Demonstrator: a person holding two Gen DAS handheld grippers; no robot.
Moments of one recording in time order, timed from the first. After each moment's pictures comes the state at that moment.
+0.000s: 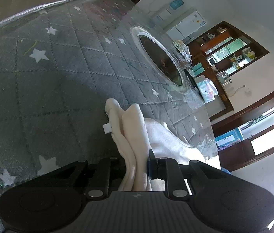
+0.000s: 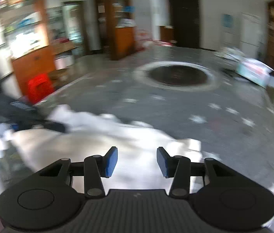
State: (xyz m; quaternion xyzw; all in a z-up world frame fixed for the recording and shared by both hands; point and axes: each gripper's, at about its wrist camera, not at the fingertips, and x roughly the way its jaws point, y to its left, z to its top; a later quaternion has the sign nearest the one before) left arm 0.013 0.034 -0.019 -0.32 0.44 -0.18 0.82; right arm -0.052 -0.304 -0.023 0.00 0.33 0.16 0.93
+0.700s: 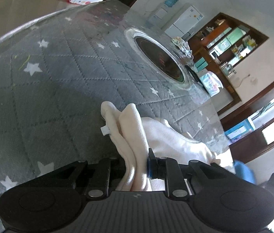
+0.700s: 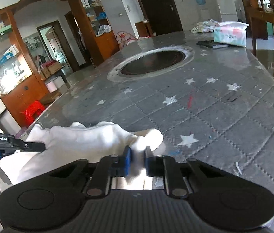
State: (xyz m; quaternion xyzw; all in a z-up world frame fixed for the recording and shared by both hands) left arm 0.011 0.014 -0.006 -0.25 0.43 -0.16 0.85; right arm -0.025 -0.353 -0.056 0.13 0.34 0.15 0.92
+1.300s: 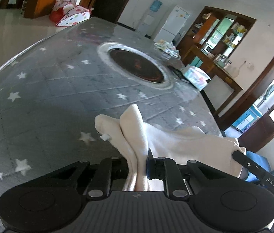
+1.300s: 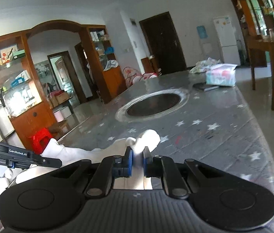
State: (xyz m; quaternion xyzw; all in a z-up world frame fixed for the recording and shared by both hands) left arm -0.025 -0.053 0.044 -0.18 0.39 -0.17 0.89; right arm -0.093 -0.396 -0.001 0.13 0.22 0.16 0.95
